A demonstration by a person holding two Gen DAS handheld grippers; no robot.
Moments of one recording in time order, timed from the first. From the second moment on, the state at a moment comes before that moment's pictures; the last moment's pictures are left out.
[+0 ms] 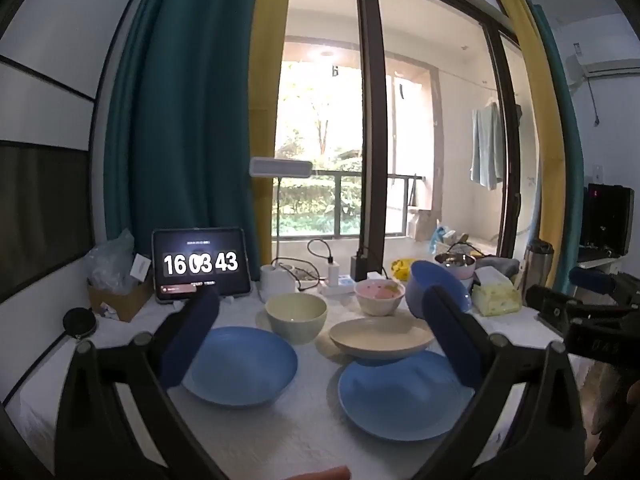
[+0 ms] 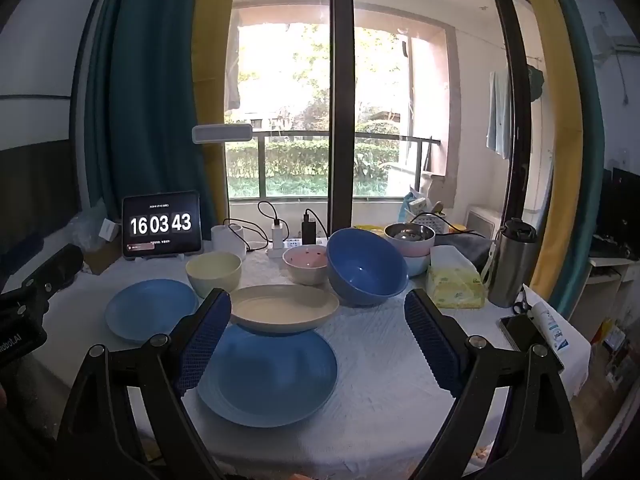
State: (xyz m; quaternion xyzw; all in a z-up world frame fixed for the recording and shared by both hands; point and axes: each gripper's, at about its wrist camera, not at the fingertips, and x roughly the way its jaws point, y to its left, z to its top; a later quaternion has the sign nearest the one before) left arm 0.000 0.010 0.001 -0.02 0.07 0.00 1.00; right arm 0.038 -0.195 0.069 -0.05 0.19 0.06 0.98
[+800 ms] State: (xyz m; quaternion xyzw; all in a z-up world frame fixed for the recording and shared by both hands) left arm 0.001 0.009 -0.002 -0.02 0.07 0.01 1.00; right arm 0.038 -0.195 0.071 -0.05 0.20 0.05 0.98
